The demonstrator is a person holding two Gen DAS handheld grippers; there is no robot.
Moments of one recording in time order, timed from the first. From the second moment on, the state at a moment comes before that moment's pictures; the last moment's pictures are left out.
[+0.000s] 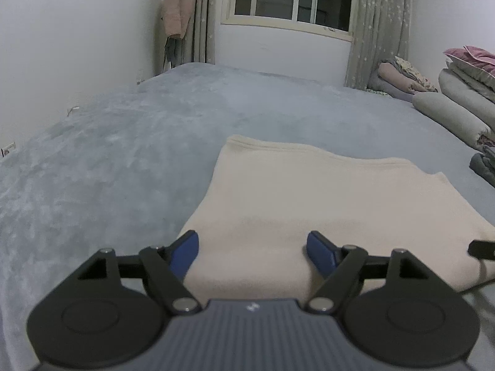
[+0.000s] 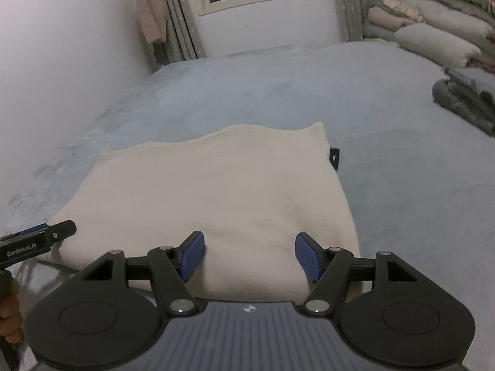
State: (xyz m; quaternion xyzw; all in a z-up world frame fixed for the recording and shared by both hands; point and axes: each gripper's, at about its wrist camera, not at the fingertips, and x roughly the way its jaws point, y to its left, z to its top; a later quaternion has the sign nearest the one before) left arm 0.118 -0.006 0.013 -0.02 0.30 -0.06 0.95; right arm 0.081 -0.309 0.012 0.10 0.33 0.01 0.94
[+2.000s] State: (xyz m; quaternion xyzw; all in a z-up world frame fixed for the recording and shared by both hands) left arm 0.095 0.036 0.030 -0.13 0.36 -0.02 0.92; right arm 0.042 -0.376 0.003 0.39 0.30 -0.05 0.87
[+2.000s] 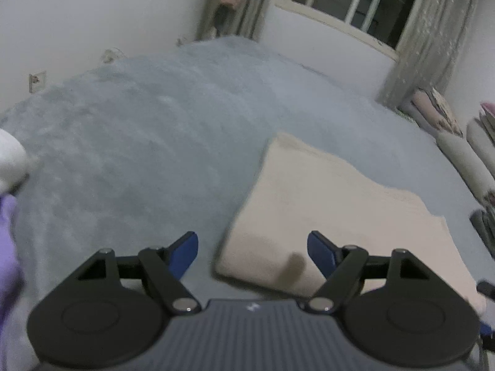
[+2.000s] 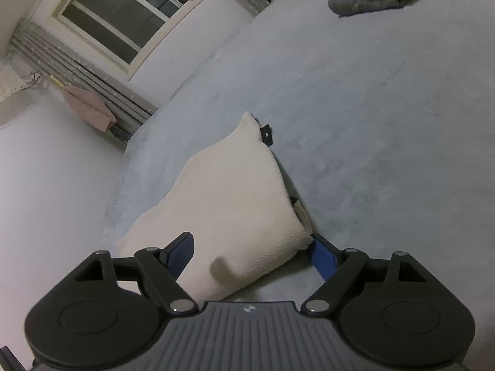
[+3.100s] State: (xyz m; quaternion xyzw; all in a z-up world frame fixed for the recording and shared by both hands) left arm 0.074 -0.003 0.052 -0.07 0.27 -0.08 0.96; right arm 0.045 -0.291 0.042 0.14 0.24 0.00 0.96
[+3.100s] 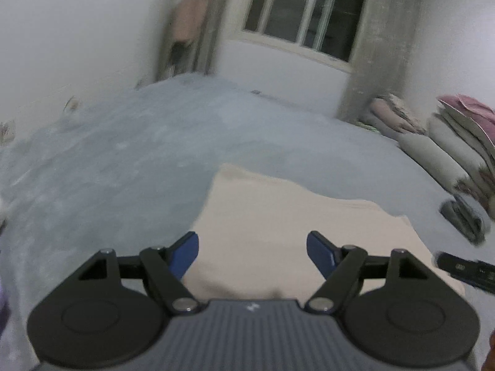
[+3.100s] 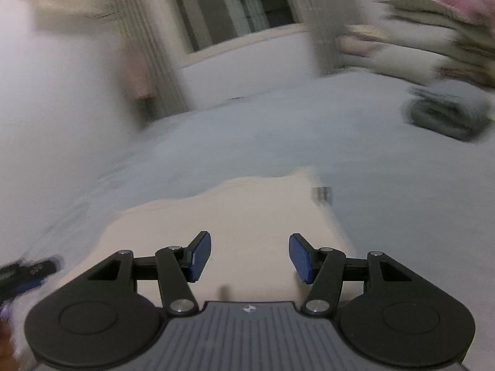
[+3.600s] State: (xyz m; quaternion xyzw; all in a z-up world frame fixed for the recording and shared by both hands) left arm 0.079 -0.052 0.013 0.03 0.29 -0.10 0.95; right arm 0.063 -0.221 0.005 0.01 0.29 0.07 0.96
